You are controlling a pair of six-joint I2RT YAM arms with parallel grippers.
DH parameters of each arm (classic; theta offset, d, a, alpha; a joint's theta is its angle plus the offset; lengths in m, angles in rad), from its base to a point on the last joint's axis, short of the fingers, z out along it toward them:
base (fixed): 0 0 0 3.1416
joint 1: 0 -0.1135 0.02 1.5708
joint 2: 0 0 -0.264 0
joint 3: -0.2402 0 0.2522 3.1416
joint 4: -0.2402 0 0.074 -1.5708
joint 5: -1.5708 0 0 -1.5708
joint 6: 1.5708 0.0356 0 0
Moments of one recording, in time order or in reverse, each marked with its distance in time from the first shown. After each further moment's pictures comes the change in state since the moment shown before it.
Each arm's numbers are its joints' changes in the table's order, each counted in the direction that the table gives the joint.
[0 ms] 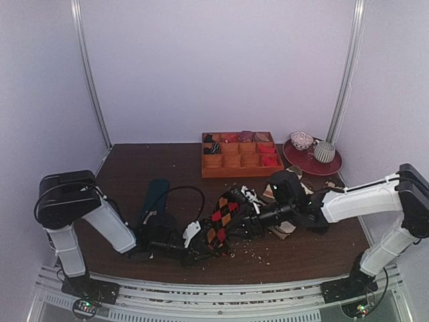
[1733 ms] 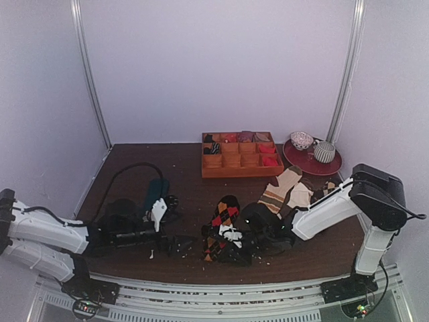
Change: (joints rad) left arm -0.021 -0.647 0.124 -0.315 0.274 0.093; right arm -0.171 0.299 -0.019 0.037 -0.203 -0.292
